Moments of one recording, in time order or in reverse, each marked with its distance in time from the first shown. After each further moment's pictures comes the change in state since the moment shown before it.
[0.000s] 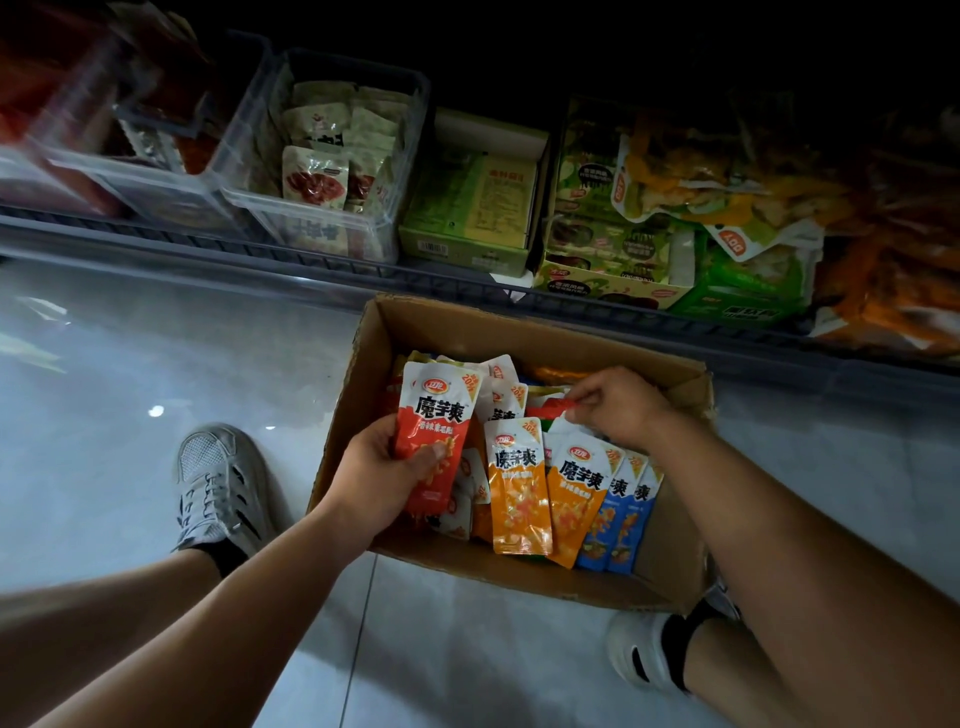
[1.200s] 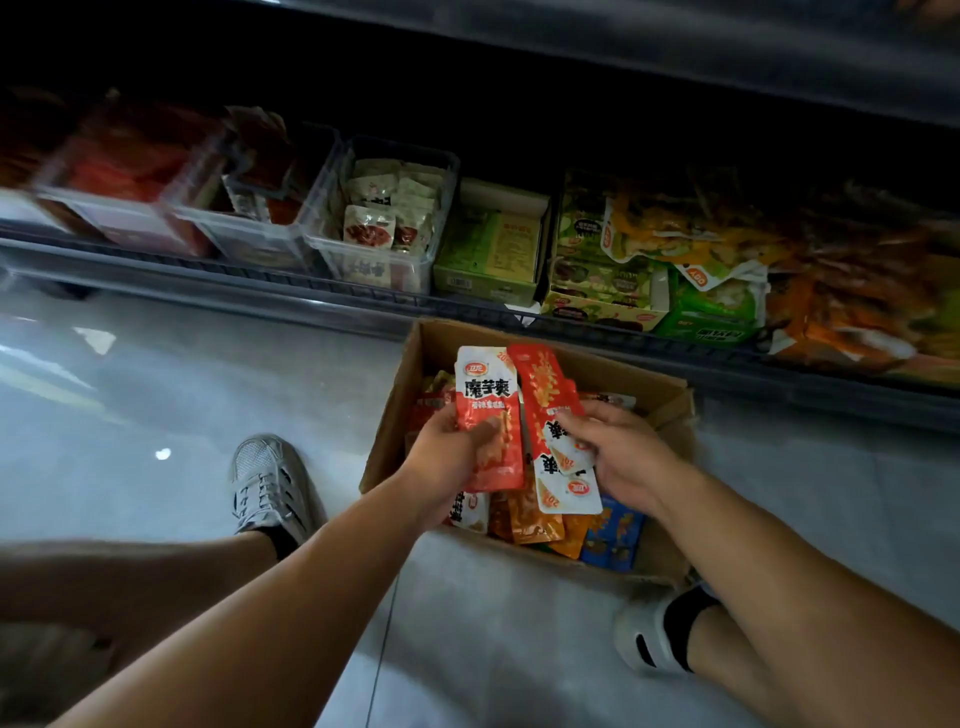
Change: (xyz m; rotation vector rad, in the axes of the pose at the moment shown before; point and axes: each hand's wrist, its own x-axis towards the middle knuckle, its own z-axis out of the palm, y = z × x) left_hand -0.040 0.035 0.019 -0.408 -0.174 -0.087; right_hand -0.121 -0.051 0.014 1.179 -0.125 0.075
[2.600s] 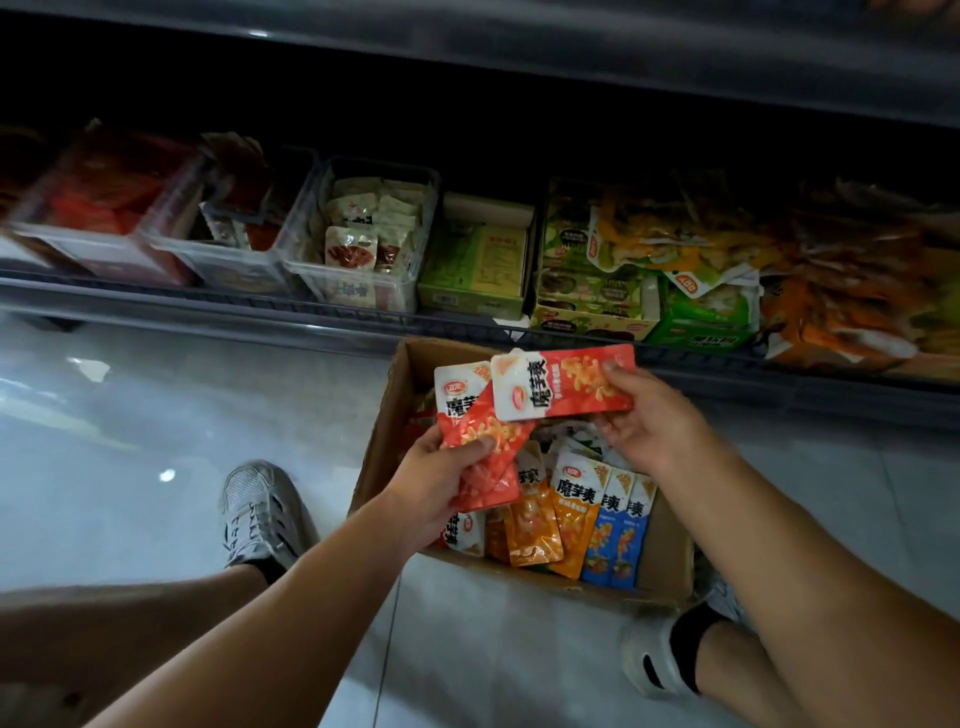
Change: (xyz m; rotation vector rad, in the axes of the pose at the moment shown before) left_hand 0.019 -0.001 -0.003 -0.134 -0.001 -0.087; right_hand 0.010 -0.052 -0.010 0.447 0.258 -0.042
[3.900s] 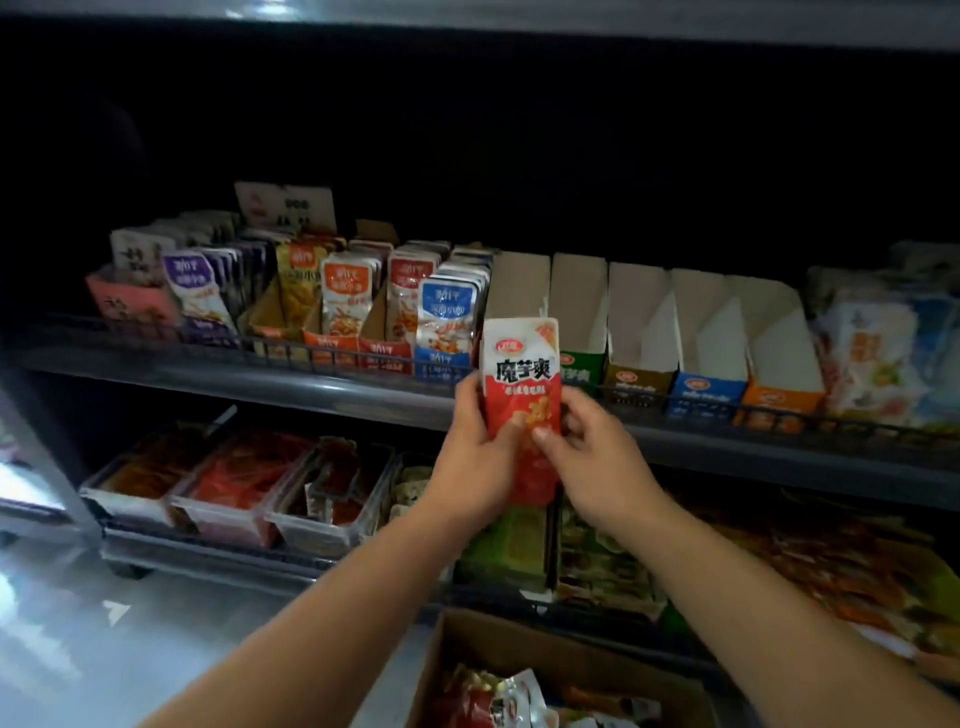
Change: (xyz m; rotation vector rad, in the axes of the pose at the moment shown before) left_hand -0.154 0.244 0.104 0.402 -0.053 1.060; right_hand -0.172 -0.139 0.172 -0.752 -0.372 -1.030
